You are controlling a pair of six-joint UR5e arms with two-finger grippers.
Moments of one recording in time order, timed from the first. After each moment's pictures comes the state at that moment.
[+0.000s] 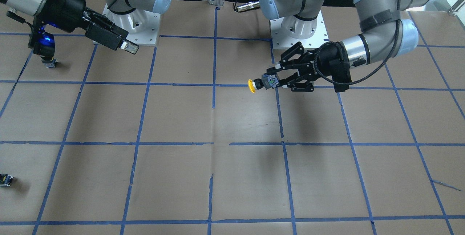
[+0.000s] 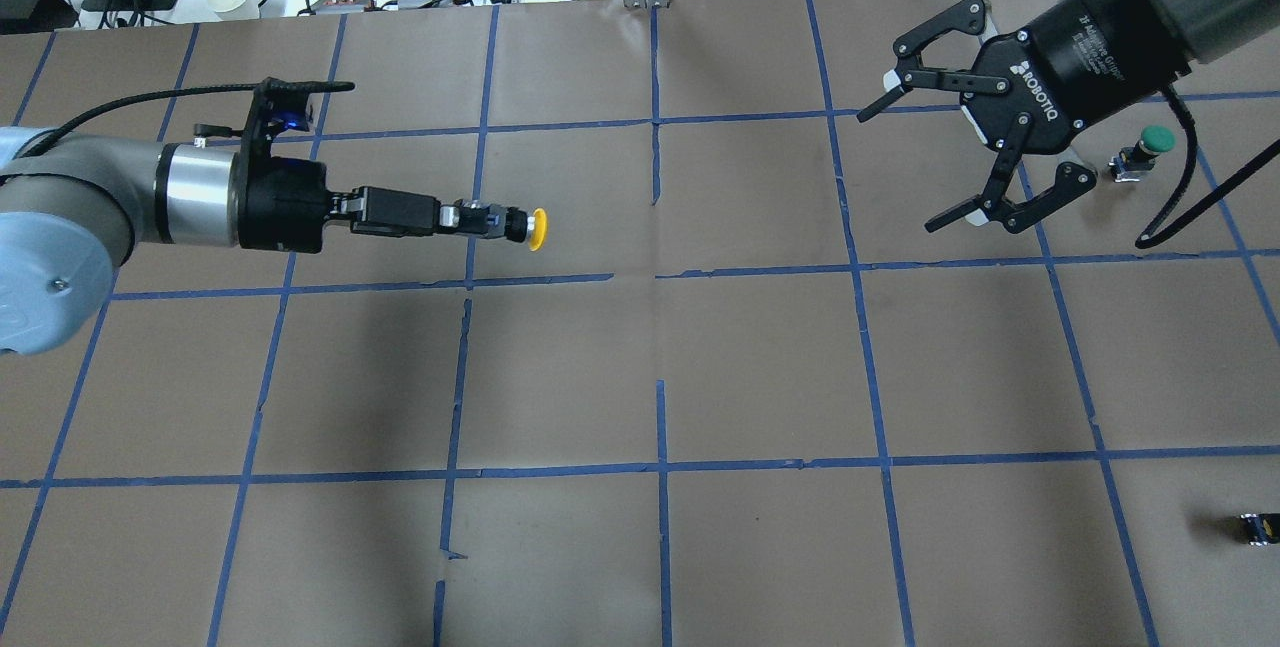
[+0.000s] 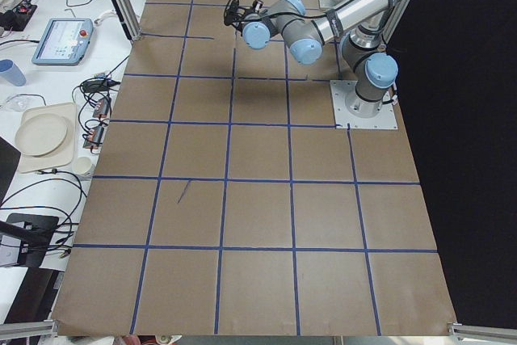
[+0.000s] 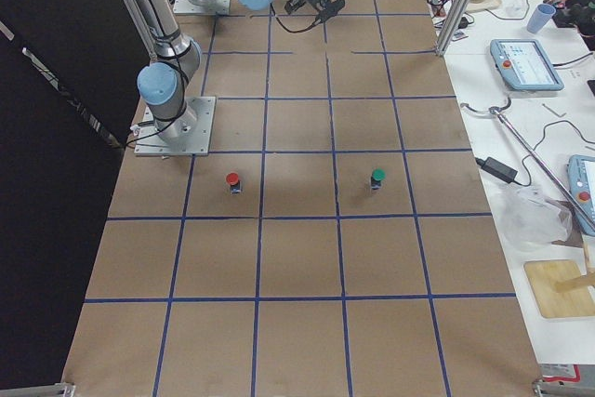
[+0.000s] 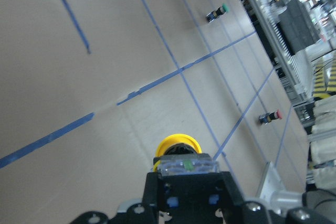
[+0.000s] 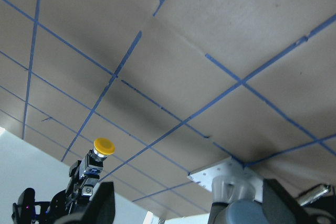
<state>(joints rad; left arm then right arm) -1.27 -1.53 -2.02 -1.64 0.41 0.92 1.30 -1.63 1.64 -1.15 -0.85 0.51</state>
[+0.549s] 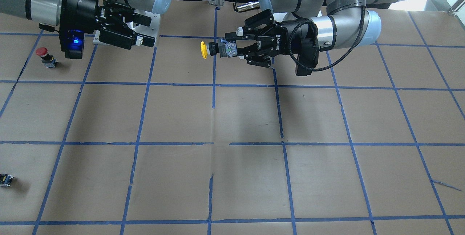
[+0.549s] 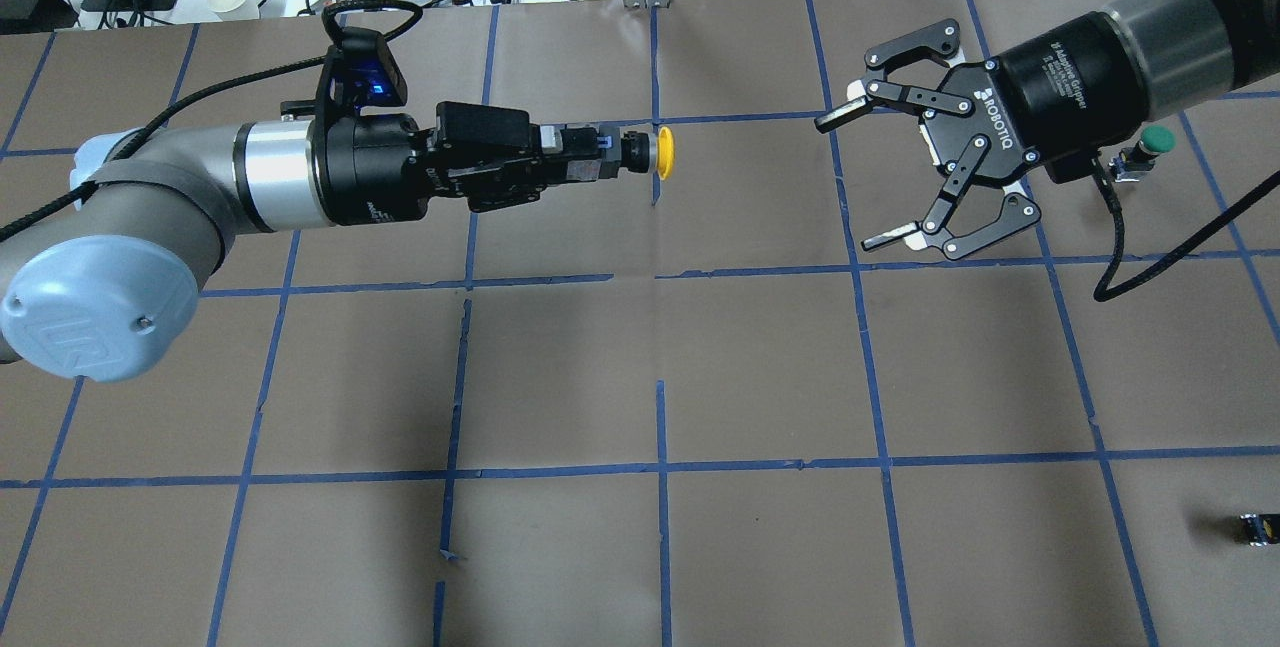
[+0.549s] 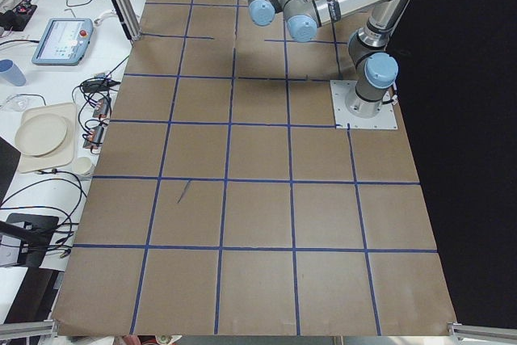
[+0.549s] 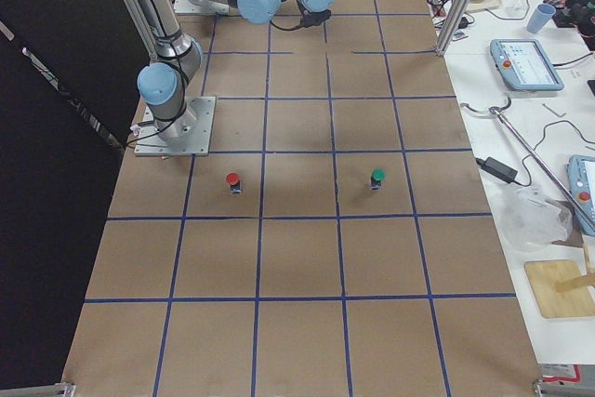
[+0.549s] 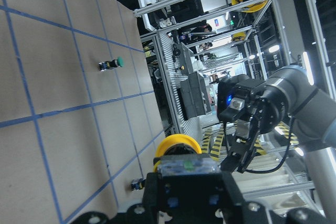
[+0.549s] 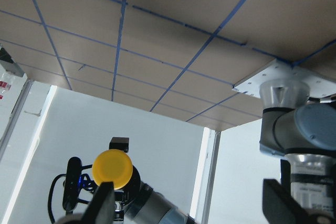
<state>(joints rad) -1.43 -1.51 -2.02 -1.62 0.07 0.62 1.29 -1.62 1.70 -0.94 -0.59 0.52</state>
